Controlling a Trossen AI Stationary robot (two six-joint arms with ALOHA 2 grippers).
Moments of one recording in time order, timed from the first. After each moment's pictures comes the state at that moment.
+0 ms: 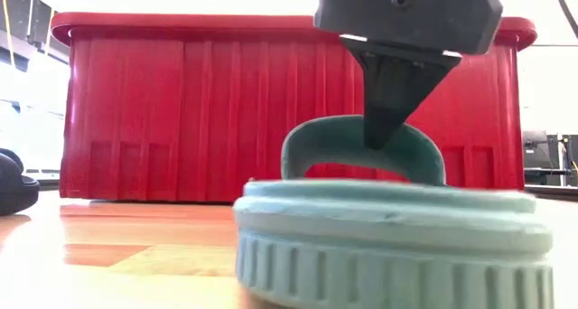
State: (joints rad) left arm -0.26 1.51 2.00 -1.57 -0.34 0.31; right arm 0.59 2.50 2.27 -1.57 0.53 1.00
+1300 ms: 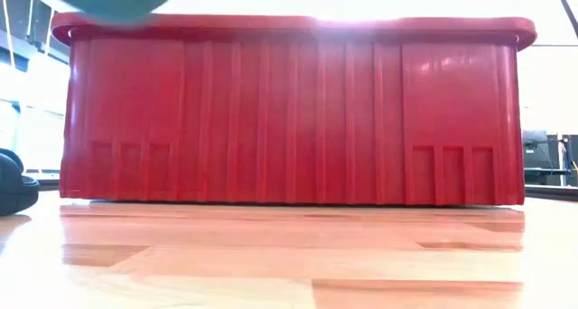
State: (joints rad) left arm -0.26 1.51 2.00 -1.57 -0.35 0.37; right arm 0.53 2.24 2.36 -1.00 0.28 0.46
